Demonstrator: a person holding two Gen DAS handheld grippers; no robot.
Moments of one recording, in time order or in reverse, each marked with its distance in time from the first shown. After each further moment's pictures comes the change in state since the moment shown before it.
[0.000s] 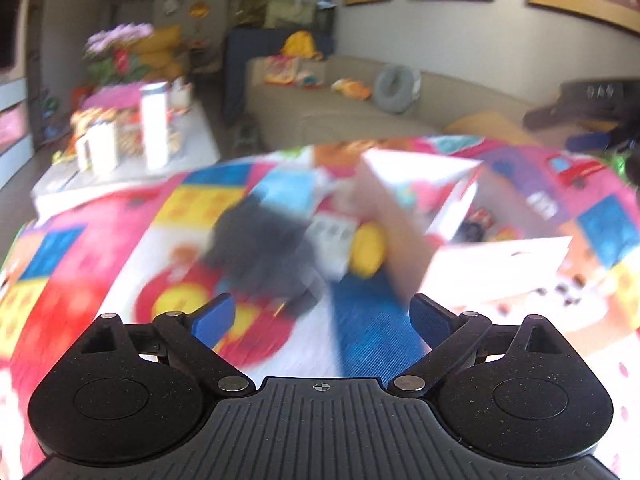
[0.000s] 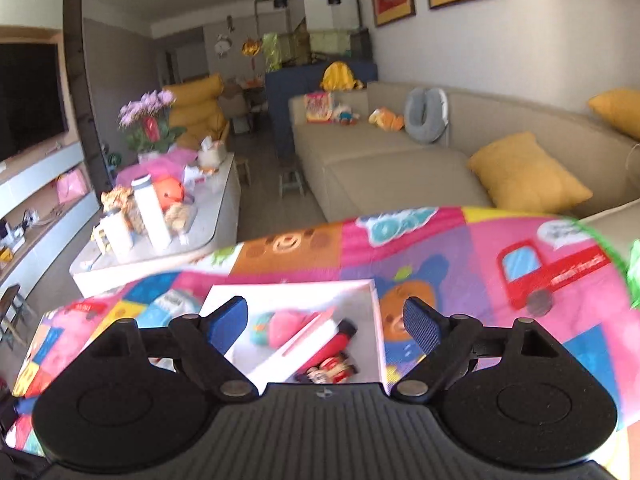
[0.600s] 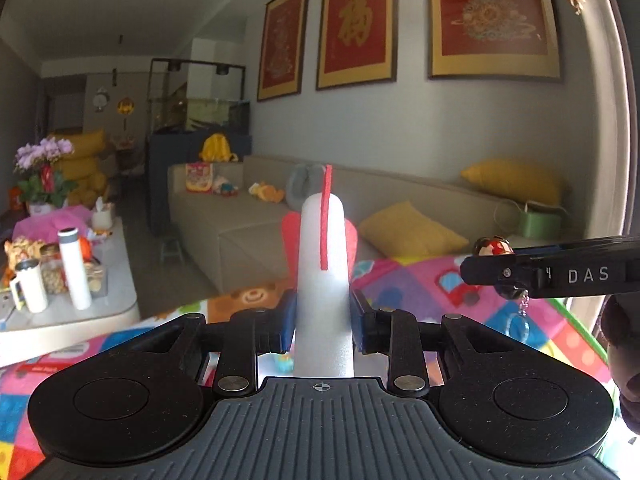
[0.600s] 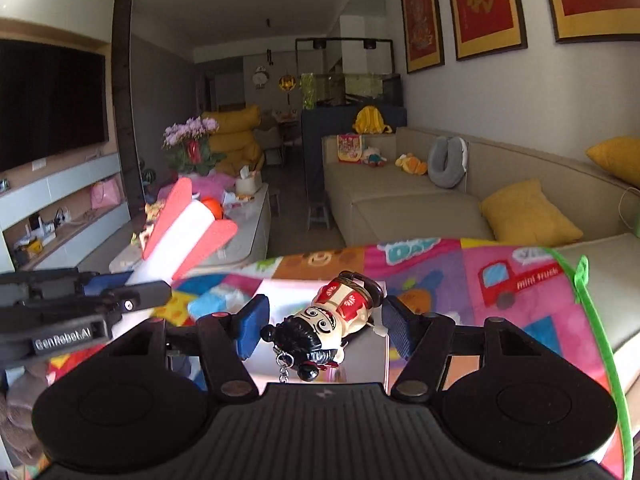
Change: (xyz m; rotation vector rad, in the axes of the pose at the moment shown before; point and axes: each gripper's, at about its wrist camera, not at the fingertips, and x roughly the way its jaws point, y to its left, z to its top) left arm -0.043 -0.106 0.131 0.134 -0.288 -0.250; right arm -0.123 -0.001 -0.001 -0.026 -0.174 0.041
